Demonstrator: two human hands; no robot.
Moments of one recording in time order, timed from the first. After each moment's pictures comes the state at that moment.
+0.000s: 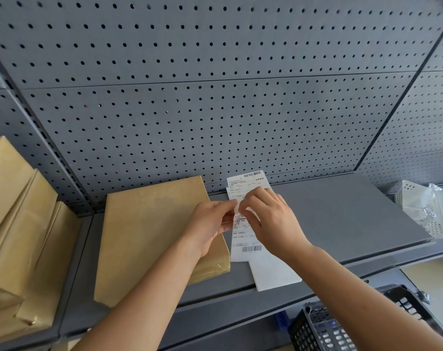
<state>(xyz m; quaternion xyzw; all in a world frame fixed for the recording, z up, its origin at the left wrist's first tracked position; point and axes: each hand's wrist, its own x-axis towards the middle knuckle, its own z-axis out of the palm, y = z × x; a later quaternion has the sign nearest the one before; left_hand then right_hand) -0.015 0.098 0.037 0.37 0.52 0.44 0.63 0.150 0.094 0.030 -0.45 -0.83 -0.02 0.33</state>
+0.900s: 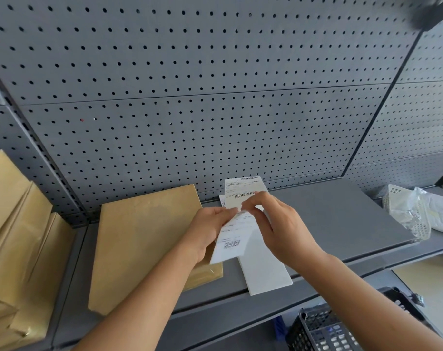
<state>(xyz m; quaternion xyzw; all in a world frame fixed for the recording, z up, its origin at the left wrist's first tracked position) -0.008 0.089 0.050 0.44 0.54 0.38 0.61 0.167 0.058 0.072 -0.46 -0.79 0.10 0.39</state>
